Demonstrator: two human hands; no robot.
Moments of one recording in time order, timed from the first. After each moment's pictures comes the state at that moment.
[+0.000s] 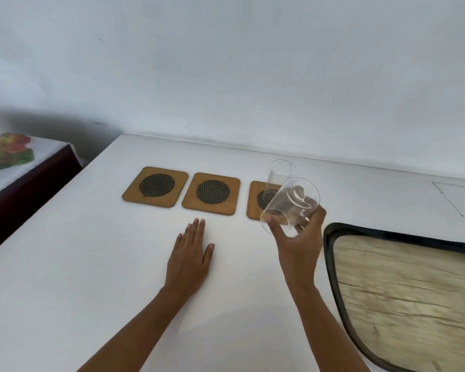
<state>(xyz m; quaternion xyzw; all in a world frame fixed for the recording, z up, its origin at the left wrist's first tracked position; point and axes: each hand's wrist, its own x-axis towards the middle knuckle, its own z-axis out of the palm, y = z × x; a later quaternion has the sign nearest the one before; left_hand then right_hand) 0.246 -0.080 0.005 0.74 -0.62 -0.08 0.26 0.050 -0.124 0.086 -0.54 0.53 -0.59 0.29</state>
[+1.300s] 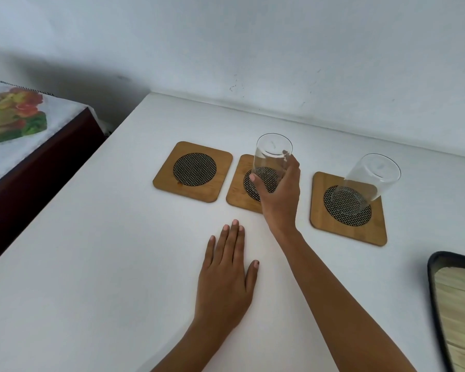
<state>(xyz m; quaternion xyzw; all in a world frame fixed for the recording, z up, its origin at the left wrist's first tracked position) 0.274 -0.088 -0.010 0.77 -0.61 -0.08 0.17 0.220 -0.257 0.021 -0.65 0.52 -0.46 0.30</state>
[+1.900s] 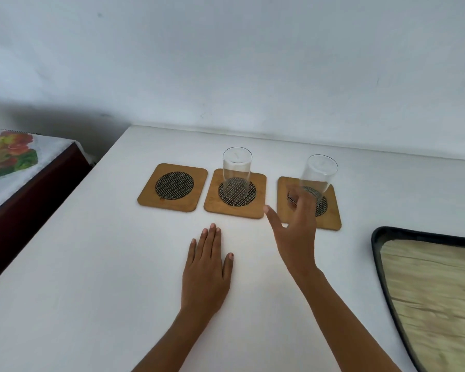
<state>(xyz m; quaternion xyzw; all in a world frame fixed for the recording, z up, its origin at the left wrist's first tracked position) 0.276 -0.084 -0.008 0.75 -0.62 -0.07 0.22 0.126 -0.181 0.053 -0.65 0.50 -0.52 0.23</state>
